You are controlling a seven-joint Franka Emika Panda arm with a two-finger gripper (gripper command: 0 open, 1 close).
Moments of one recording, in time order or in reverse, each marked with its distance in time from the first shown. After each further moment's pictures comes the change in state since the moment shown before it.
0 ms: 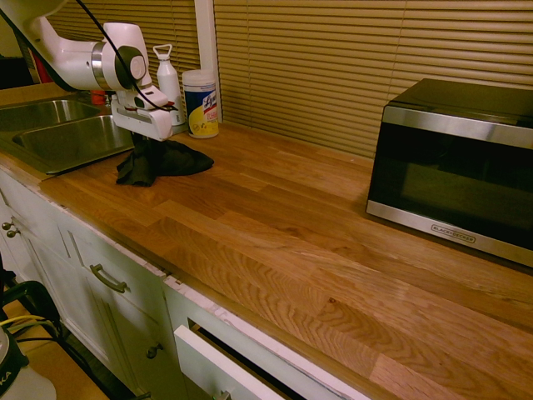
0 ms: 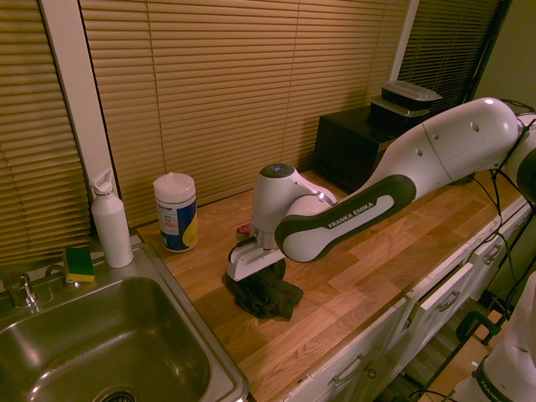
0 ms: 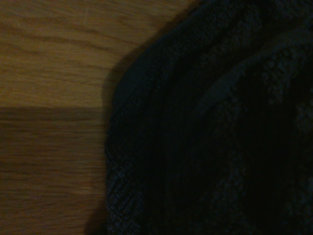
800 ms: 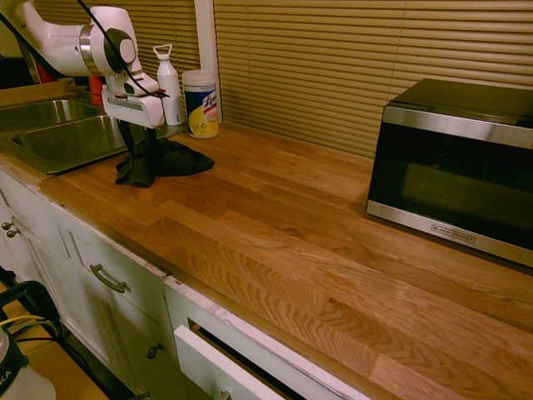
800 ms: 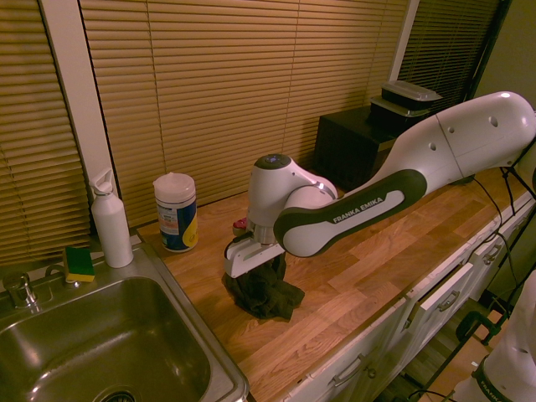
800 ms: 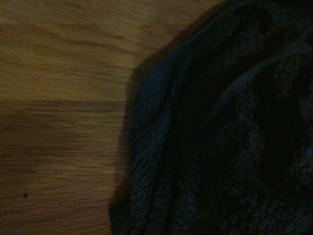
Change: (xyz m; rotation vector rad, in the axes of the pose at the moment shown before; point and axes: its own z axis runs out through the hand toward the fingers) arm -0.013 -0.005 -0.041 -0.015 0.032 -0.002
